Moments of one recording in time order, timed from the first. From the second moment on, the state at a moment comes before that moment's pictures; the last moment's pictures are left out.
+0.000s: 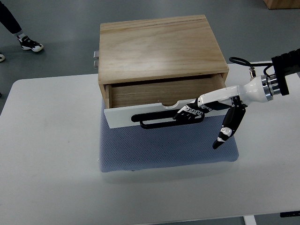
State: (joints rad) left arm 0.02 0.00 0.14 -0.12 0.10 -0.07 -0.04; right arm 1.41 -0.87 -0.18 1.51 -0.75 0.61 0.30
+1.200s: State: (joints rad) left arm 0.02 0.00 0.14 -0.12 0.10 -0.07 -0.04; right arm 1.54 -1.02 -0.17 1.61 -0.68 0.61 0.31
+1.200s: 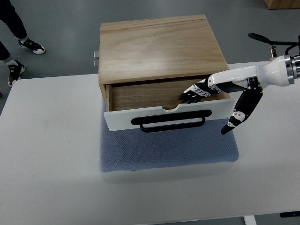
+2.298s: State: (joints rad) left arm 0.02 0.00 0.14 -0.12 0.10 -0.07 -0.04; right arm 0.96 -0.60 0.45 0.52 0.24 0.55 0.30
